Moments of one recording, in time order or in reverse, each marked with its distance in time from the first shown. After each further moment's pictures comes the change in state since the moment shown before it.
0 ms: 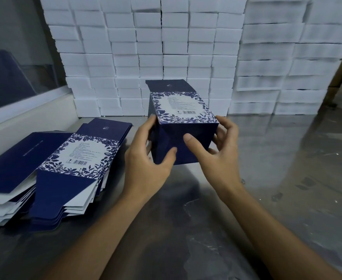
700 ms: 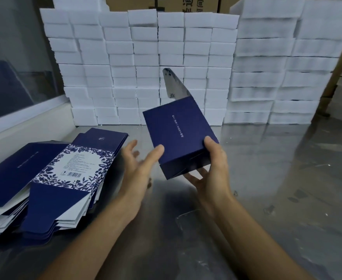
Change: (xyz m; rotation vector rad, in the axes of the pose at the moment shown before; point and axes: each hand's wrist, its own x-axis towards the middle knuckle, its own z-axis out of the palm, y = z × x) left_hand 0.008 0.012 0.002 -0.301 -0.025 -0.656; right_hand 0.001 -0.006 0.001 0.406 0.119 0.549
